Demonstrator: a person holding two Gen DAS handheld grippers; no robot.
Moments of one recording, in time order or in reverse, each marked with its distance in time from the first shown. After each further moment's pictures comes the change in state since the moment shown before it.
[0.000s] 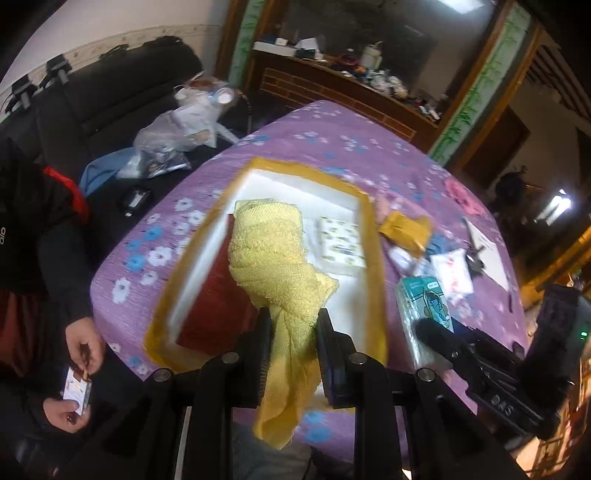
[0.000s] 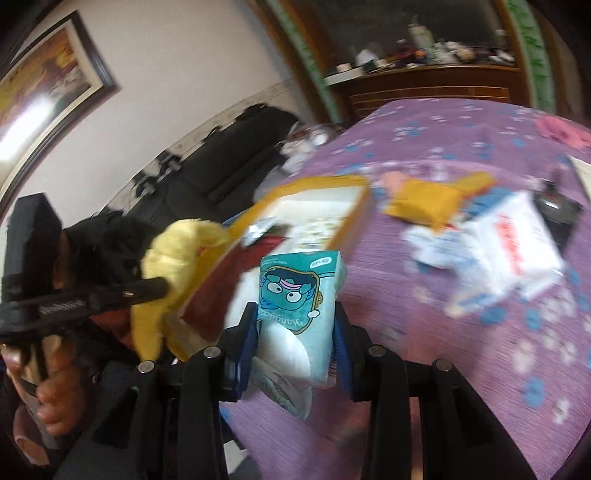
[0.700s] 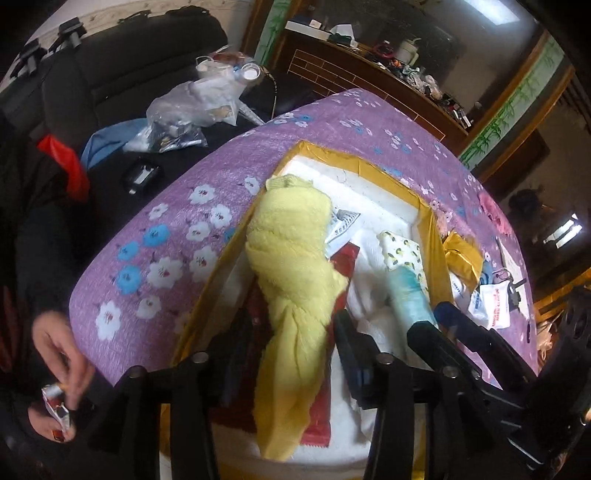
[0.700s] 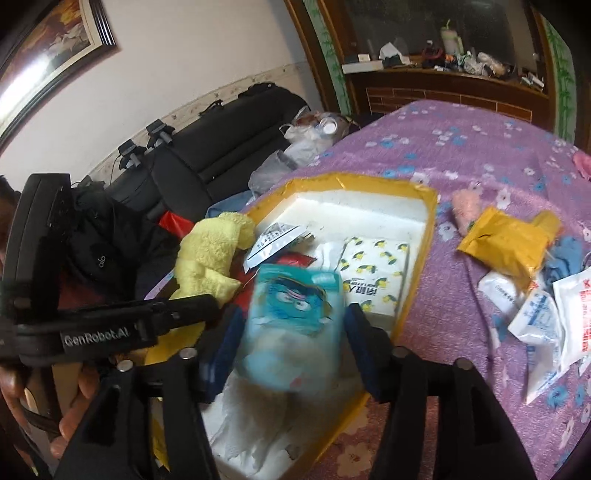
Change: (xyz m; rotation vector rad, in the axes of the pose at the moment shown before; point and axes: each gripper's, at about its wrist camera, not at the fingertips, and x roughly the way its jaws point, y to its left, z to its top) left arm 0.072 0.046 0.028 -0.098 0.056 0.011; right arm 0.082 0.029 0.026 -0.088 0.024 -0.078
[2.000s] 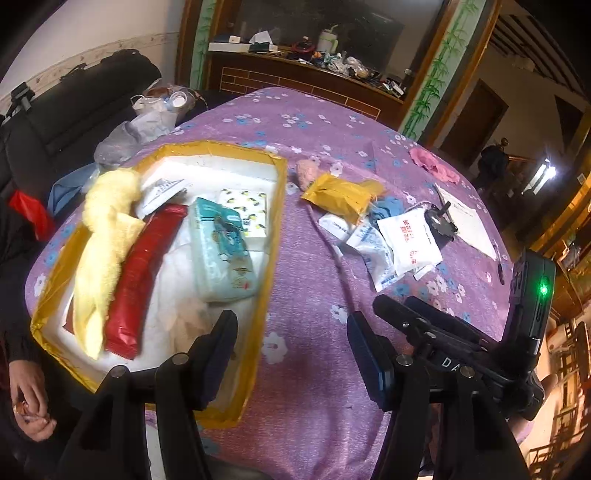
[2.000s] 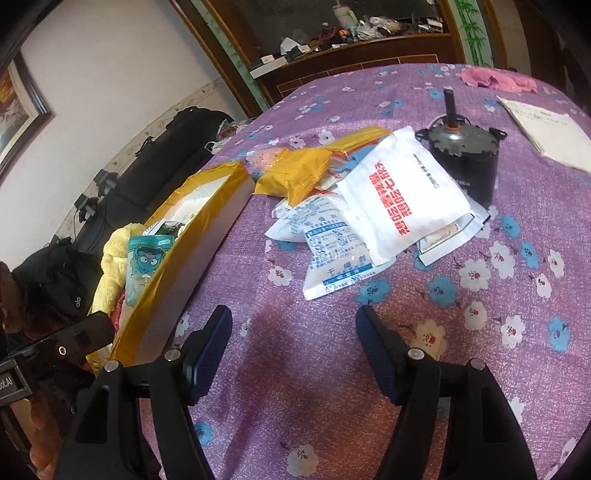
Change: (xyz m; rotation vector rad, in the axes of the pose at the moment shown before) left arm -0.024 -0.151 -0.083 0.224 -0.049 -0.043; right arm -0.079 -0.139 -0.064 0.264 -0.003 -0.104
